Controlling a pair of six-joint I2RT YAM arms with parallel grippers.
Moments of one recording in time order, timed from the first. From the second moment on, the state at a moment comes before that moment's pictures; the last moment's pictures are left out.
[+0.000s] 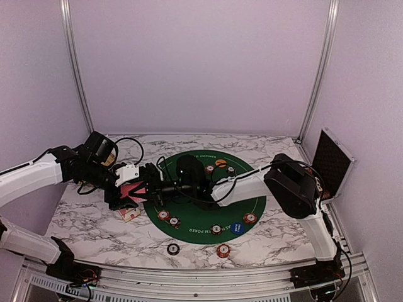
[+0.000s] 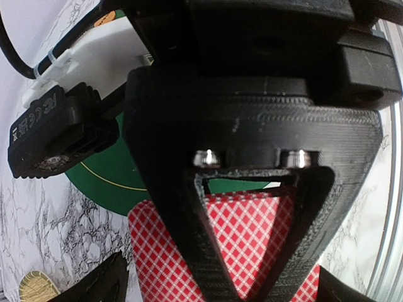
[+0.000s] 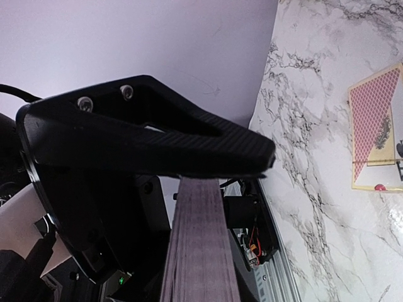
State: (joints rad) left arm -0.56 1.23 0.93 -0.70 0.29 0.77; right arm 1.04 2.31 1.54 0.72 -0.72 1.42
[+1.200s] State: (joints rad) left arm -0.58 1.23 0.93 -0.70 0.28 0.84; right arm 1.04 2.31 1.56 0.69 -0.72 1.41
